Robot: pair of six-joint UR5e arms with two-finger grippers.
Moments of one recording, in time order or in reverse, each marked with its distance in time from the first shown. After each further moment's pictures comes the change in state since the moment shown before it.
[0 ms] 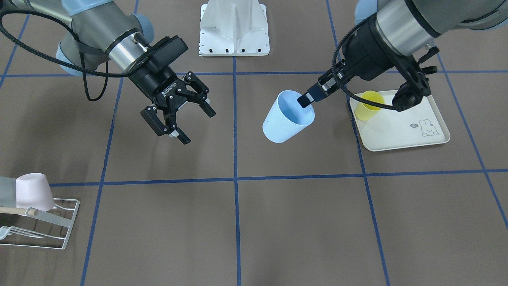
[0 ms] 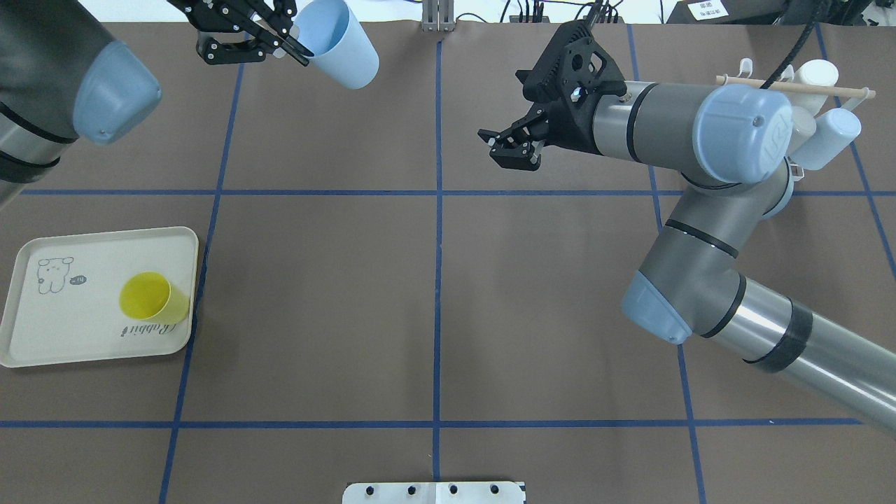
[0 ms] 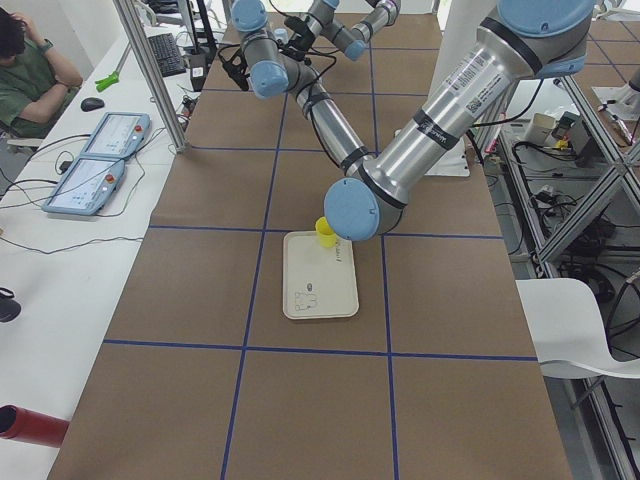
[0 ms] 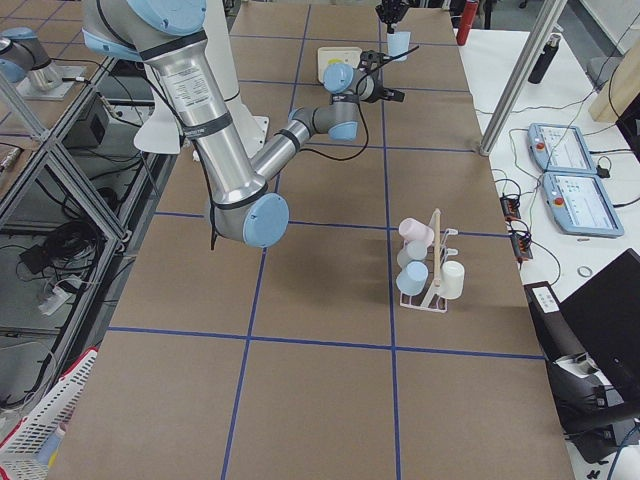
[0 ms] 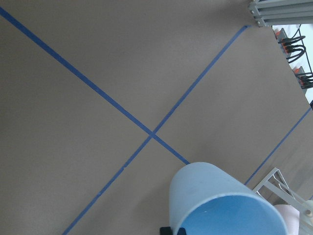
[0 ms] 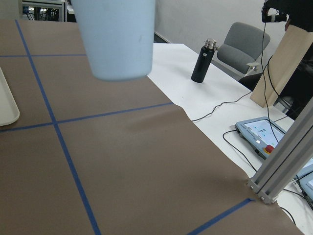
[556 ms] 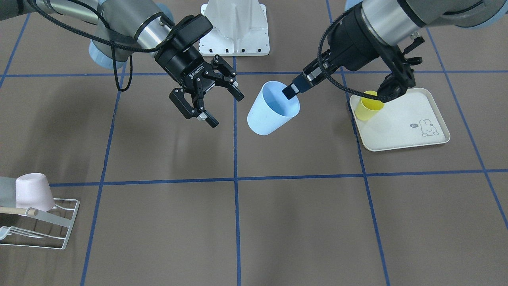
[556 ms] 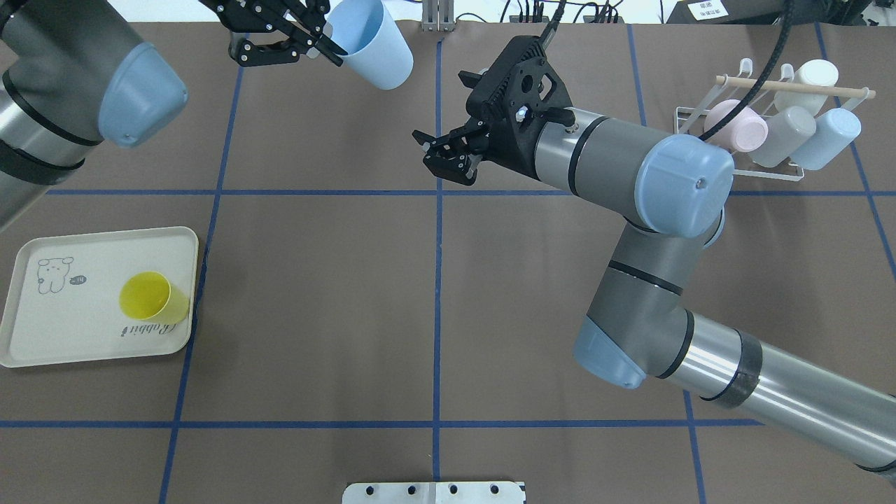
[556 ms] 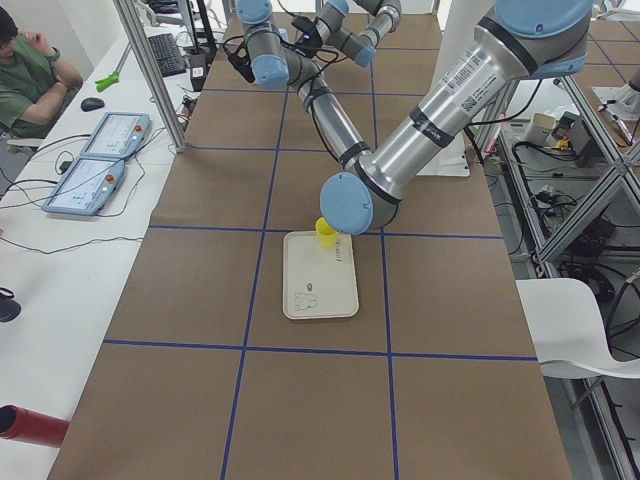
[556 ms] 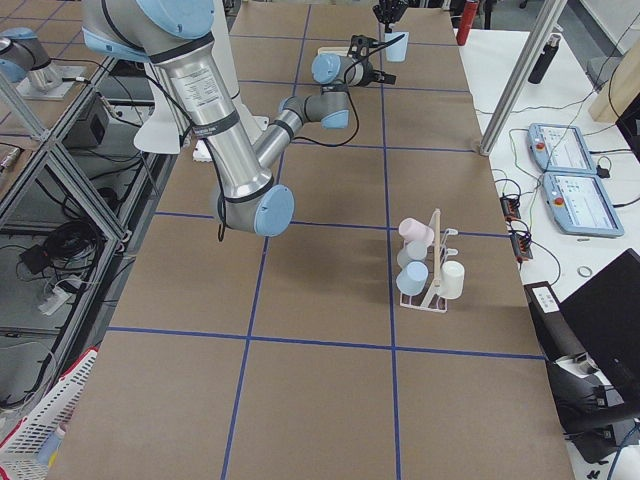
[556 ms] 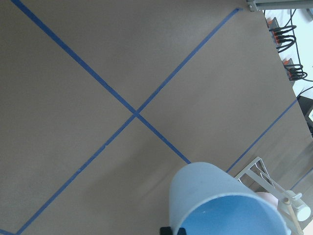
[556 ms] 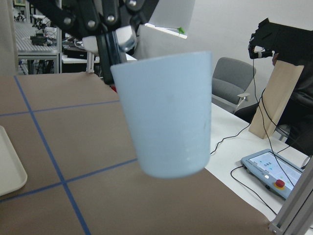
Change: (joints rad) left arm 0.022 -0.033 0.000 -0.033 -0.002 -0.084; right arm -0.083 0.055 -0.002 0.071 -0.158 0.083
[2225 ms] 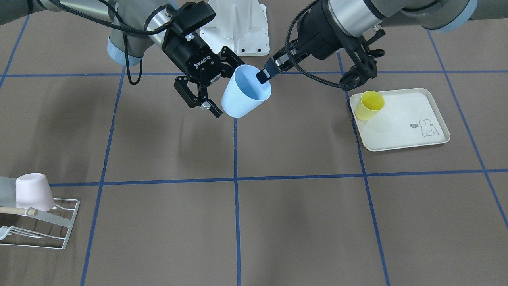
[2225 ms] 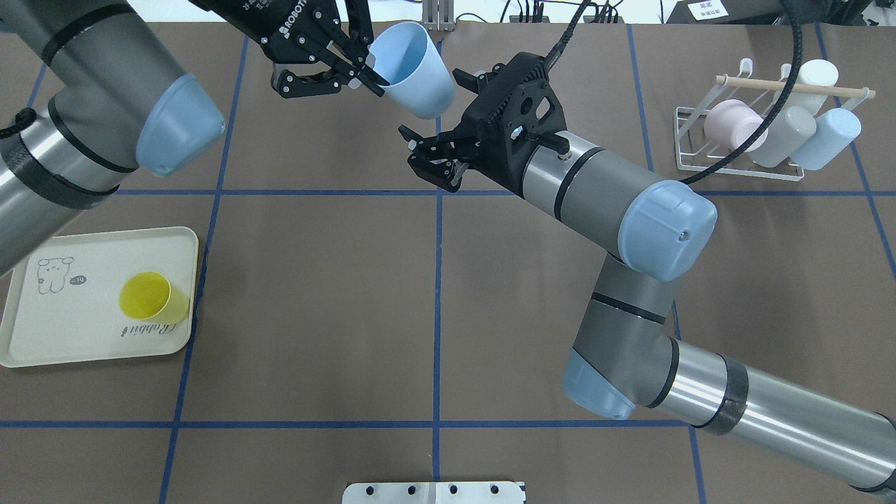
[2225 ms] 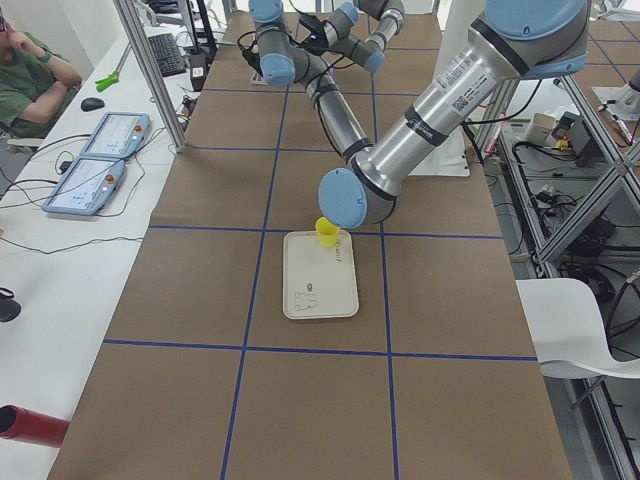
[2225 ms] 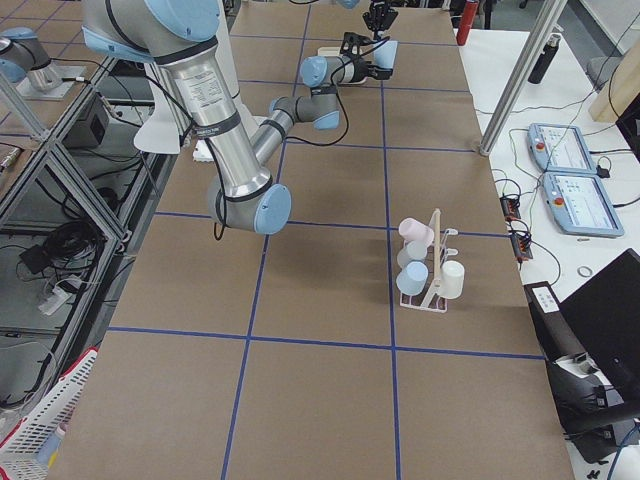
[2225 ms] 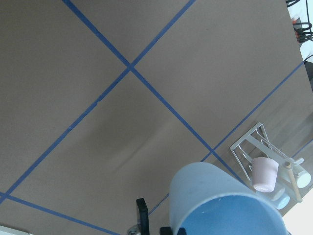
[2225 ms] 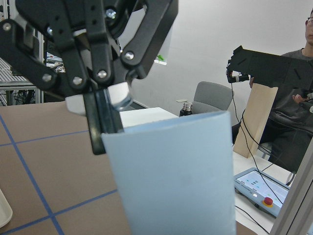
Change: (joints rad) left arm 0.062 -0.024 -0.001 -0.054 -0.002 -0.065; right arm -0.054 0.001 -0.001 0.065 -0.144 0.012
